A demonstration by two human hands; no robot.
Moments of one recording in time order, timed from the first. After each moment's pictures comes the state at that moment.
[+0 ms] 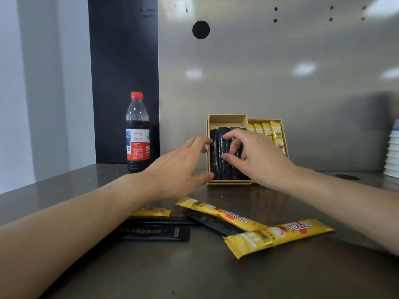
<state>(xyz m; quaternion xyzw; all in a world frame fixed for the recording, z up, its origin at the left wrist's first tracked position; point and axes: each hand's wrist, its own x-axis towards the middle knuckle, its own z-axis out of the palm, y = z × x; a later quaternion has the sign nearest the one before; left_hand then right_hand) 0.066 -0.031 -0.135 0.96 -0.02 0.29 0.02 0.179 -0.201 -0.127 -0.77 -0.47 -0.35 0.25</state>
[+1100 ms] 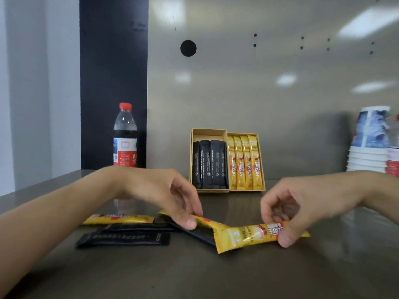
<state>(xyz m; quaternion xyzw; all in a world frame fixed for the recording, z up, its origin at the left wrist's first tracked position) 0.024 -0.044 -0.098 0.95 -0.13 -0.11 0.26 0.141 -0.332 -0.094 -0.78 -0.55 0.26 0.15</state>
